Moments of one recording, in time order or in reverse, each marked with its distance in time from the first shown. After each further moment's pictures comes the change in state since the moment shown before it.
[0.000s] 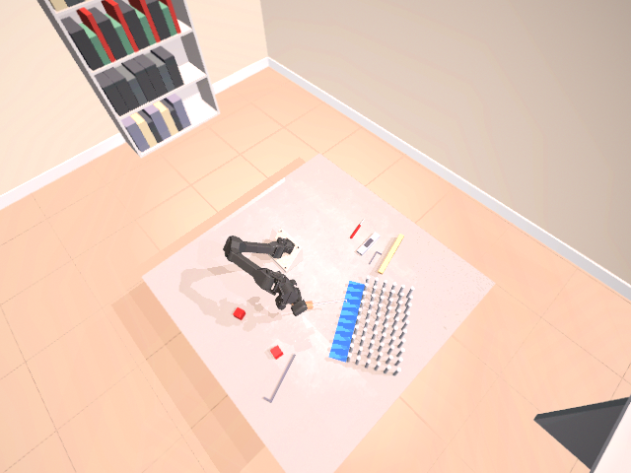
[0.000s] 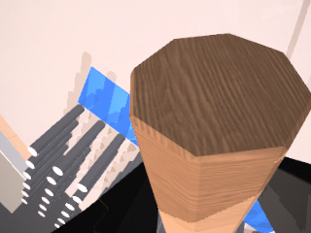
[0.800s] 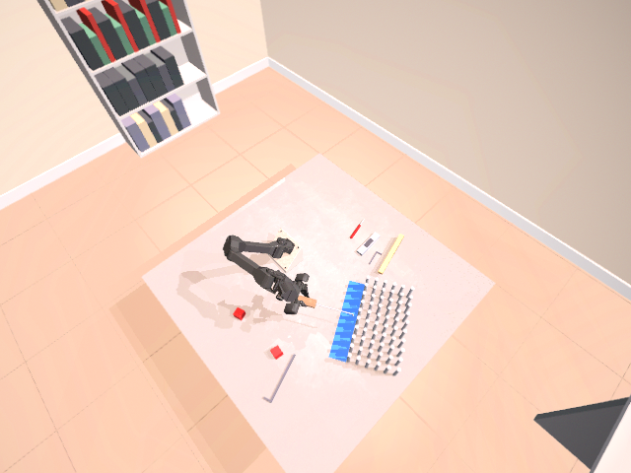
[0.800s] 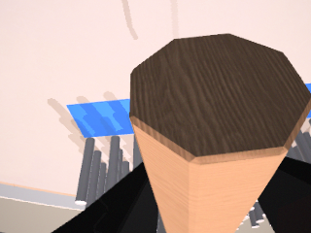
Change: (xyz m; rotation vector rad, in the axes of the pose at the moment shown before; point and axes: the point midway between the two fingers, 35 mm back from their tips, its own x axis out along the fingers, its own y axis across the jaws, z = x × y) arm -0.001 -0.010 -0.021 0.733 0.115 -0.062
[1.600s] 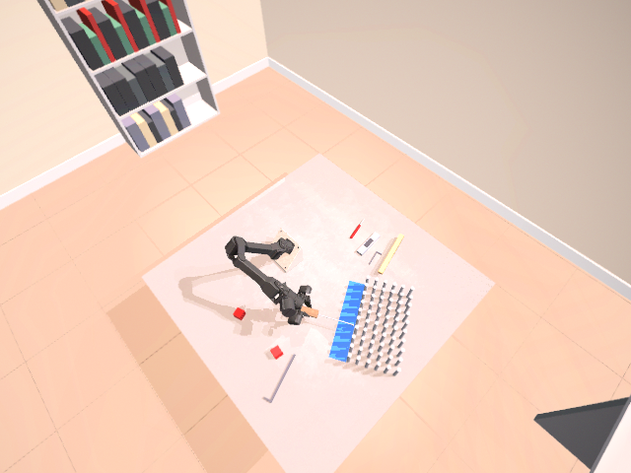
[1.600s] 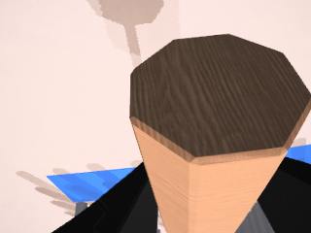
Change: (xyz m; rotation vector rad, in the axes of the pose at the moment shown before) arm 0.097 0.002 0.053 0.030 0.001 -0.011
